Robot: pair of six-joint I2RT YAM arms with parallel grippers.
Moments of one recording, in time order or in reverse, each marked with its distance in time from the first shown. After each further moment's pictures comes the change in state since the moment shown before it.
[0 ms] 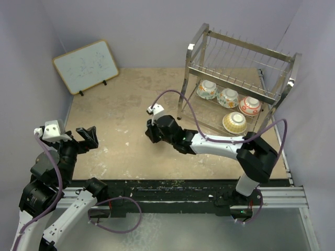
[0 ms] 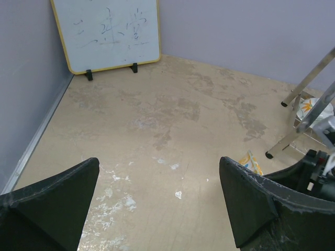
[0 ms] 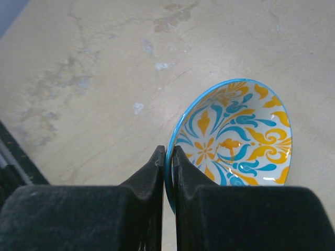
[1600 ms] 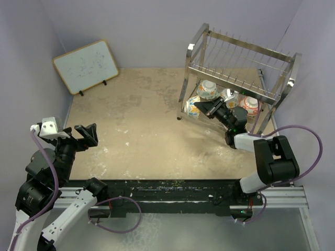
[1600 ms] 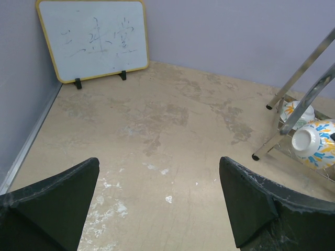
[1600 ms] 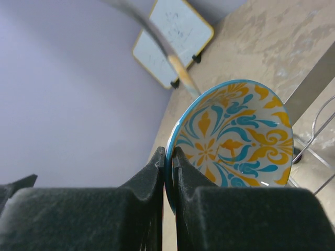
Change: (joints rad) left arm 0.000 0.047 0.068 0.006 0.043 0.002; right arm -0.824 -0.207 -0.536 0.871 -0.709 0.757
